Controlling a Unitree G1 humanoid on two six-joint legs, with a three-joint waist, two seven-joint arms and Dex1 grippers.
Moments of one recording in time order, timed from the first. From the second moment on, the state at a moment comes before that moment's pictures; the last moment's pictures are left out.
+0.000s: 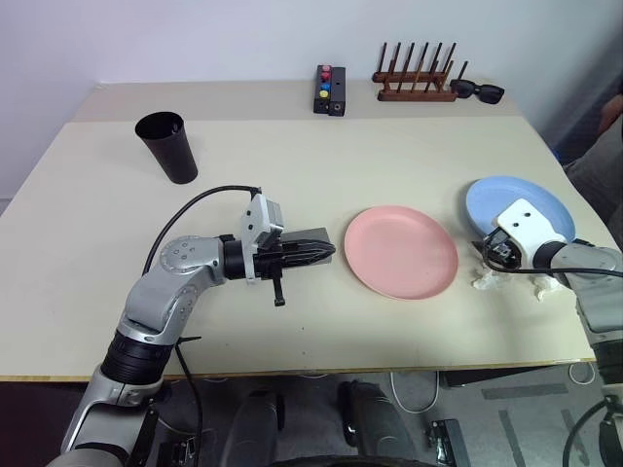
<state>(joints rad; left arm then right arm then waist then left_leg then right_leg) -0.43 0.47 -0.14 -0.24 -0.49 0.47 -1.01 -0.34 -0.85 -0.05 0.28 -0.03 0.26 0.67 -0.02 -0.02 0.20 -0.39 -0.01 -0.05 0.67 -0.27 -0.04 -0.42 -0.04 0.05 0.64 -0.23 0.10</state>
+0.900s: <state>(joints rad) -0.45 0.51 -0.04 -0.08 -0.44 0.36 -0.96 -0.12 -0.90 -0.02 -0.45 0.19 0.28 0.86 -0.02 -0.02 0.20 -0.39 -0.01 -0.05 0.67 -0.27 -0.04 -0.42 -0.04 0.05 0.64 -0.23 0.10</state>
